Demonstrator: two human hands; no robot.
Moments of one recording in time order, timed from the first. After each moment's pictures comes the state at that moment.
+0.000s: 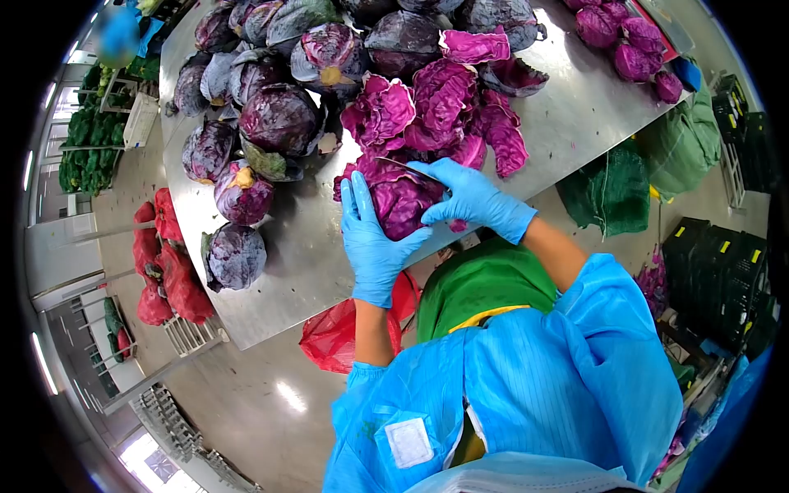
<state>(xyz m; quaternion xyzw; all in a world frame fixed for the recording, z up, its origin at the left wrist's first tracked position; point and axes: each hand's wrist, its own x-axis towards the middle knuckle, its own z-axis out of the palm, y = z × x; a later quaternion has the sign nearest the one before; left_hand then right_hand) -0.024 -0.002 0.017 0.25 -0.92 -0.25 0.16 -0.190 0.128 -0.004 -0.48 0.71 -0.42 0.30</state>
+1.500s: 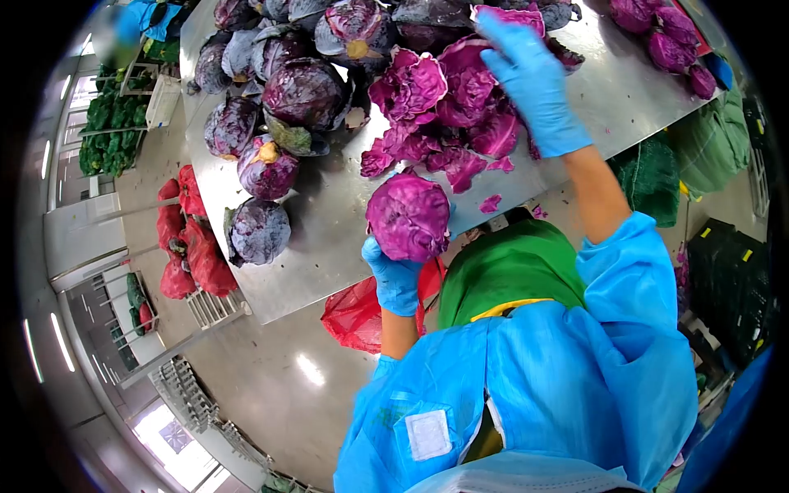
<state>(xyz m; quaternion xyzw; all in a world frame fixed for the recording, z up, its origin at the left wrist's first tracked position) 0.025 0.015 0.000 0.19 -0.21 -0.94 0.21 -0.290 0.094 0.022 -0.42 0.77 -0.43 -0.21</state>
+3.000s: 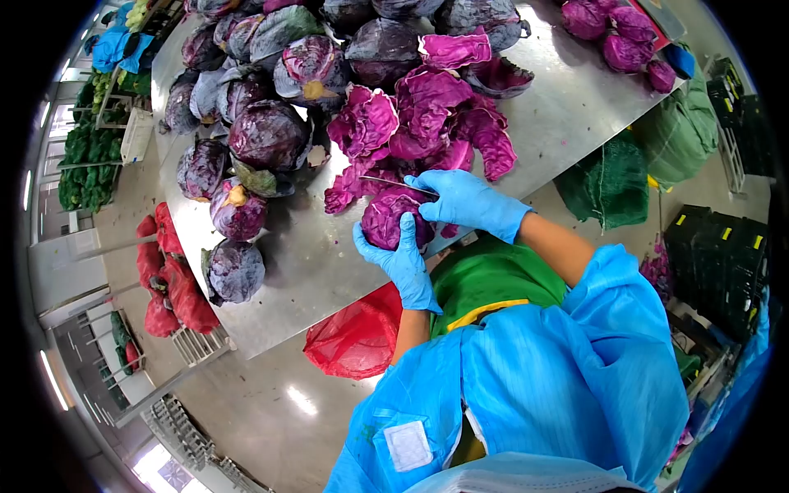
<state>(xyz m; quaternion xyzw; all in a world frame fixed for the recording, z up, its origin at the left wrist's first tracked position) -0.049 0.069 -0.031 0.50 -0.53 -0.57 0.38 -0.202 0.129 0.015 -0.43 0.75 -0.36 0.35</state>
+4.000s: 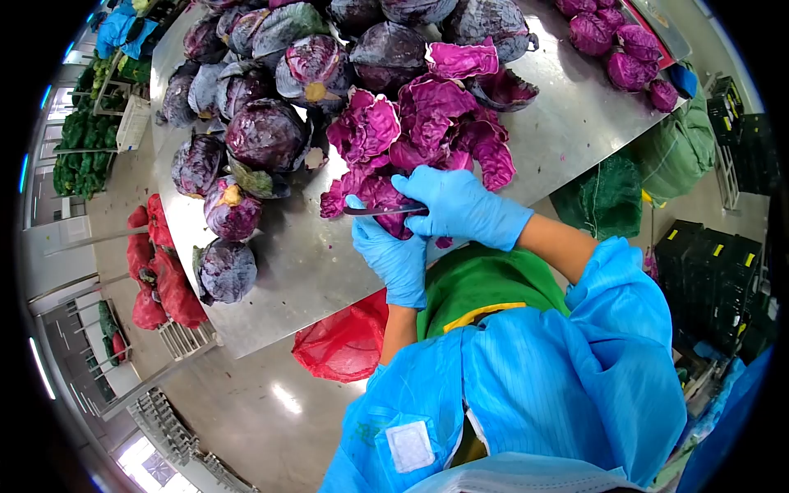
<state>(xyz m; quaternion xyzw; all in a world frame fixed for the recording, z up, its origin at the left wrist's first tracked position) -0.066 0.050 -0.009 0.41 -0.82 -0.29 0.27 -0.208 0.118 0.040 -0.58 0.75 -0.28 0.16</state>
